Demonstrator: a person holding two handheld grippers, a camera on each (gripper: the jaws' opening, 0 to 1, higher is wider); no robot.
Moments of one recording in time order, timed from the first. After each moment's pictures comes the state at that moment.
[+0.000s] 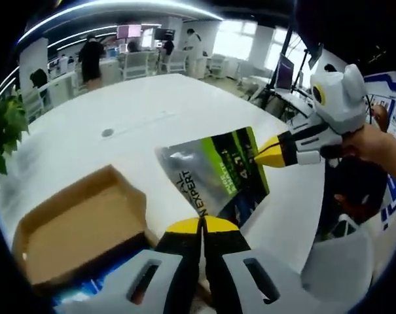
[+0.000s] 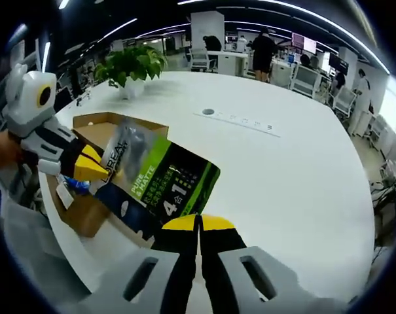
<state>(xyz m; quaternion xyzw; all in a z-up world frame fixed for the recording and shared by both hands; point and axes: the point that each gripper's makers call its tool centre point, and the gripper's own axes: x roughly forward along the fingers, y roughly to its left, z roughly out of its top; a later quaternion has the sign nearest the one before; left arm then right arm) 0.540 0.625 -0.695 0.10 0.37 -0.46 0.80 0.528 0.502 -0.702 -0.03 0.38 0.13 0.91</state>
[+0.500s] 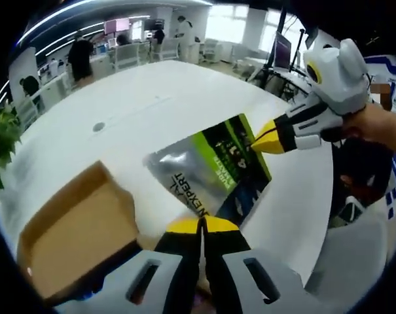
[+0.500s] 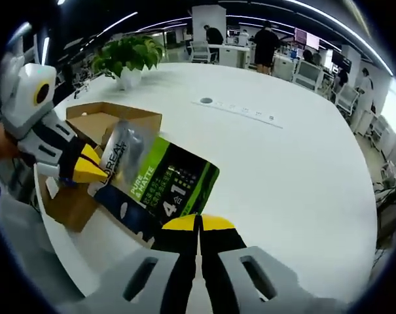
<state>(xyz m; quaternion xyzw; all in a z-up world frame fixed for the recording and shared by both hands) 0.544 0.618 -0.726 0.16 0.39 -0.47 0.78 0.540 0.497 -0.728 -0.04 0.40 0.13 0.91</state>
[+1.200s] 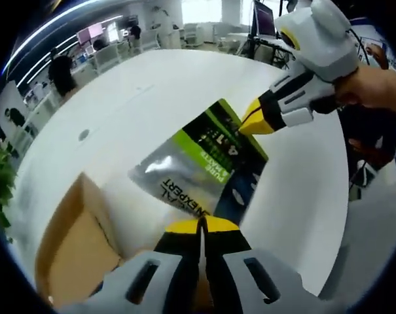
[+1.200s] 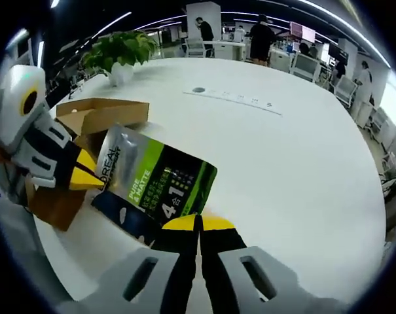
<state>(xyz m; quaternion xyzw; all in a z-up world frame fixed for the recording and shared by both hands) 0.545 0.605 -0.760 0.26 0.39 -0.48 0.74 0.547 0.483 -0.765 -0.02 0.41 0.12 0.90</state>
